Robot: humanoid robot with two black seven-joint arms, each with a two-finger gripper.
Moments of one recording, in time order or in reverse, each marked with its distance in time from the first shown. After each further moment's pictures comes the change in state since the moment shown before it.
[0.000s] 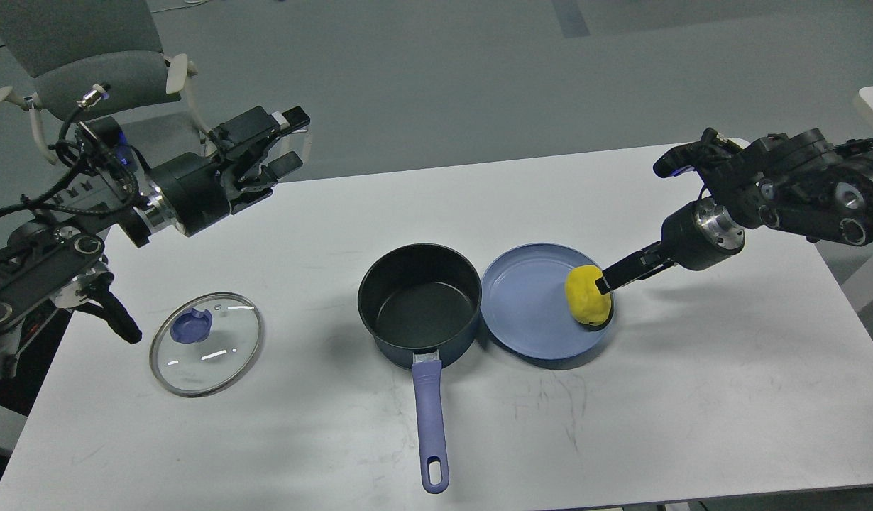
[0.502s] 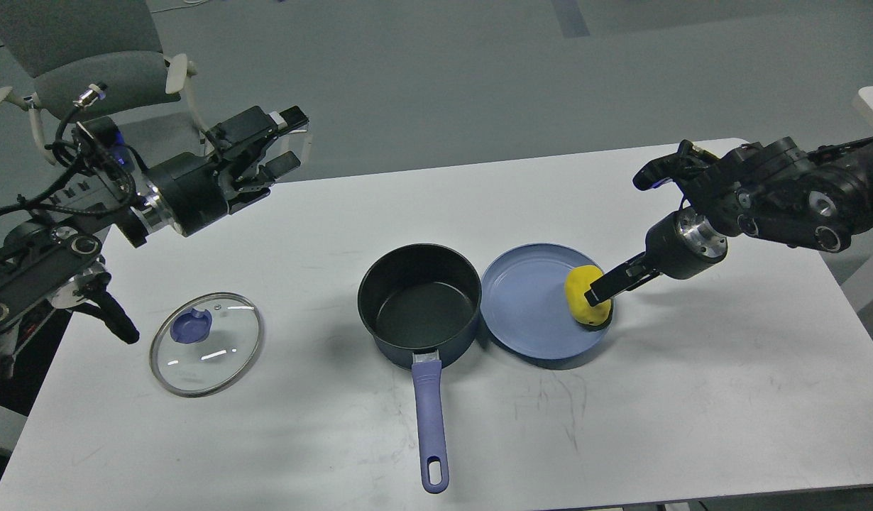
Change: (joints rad) left arm 0.002 0.007 0.000 -0.003 0.000 0.000 0.000; right arm 0.000 0.047 -0.014 -0.007 0.001 0.000 0.000
